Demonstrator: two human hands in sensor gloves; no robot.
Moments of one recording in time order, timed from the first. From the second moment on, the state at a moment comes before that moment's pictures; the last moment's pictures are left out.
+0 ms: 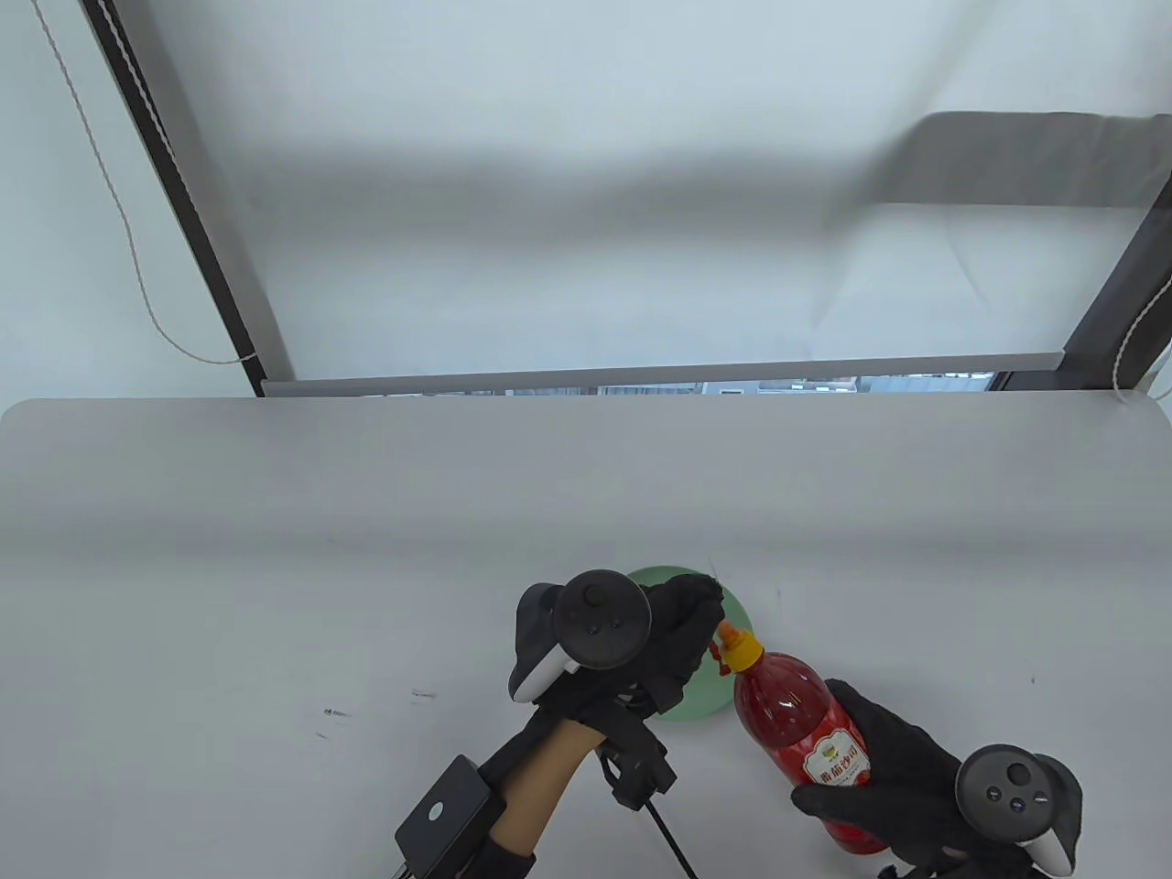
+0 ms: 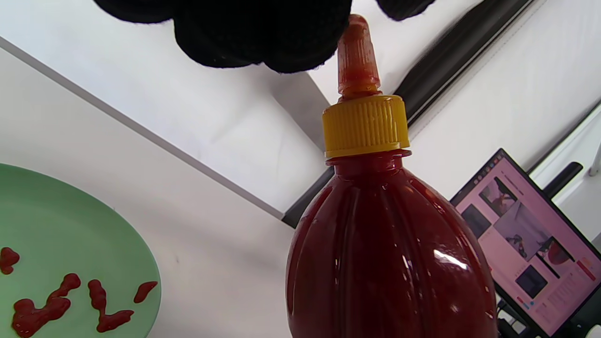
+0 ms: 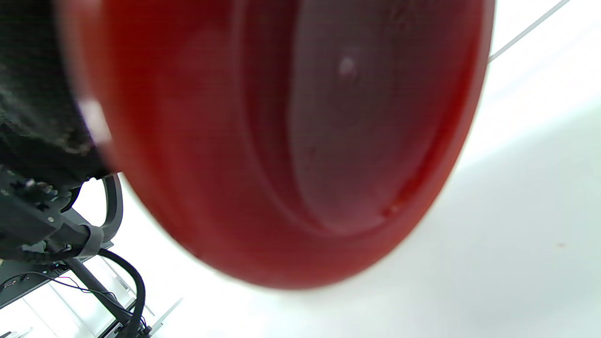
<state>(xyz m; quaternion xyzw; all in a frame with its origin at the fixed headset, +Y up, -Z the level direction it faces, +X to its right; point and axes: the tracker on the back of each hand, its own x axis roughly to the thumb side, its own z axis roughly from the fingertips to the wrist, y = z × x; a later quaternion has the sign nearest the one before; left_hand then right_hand) -0.018 -0.624 -0.318 -0.03 -0.26 0.38 0.88 0.287 -0.715 -0.231 0.17 -0.05 0.90 0.39</state>
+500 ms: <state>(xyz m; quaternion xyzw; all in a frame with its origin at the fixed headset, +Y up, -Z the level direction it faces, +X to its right) -0.012 -0.627 -0.321 -0.06 -0.29 0.37 0.88 0.285 -0.716 -0.231 0.17 -0.04 0.91 0.38</state>
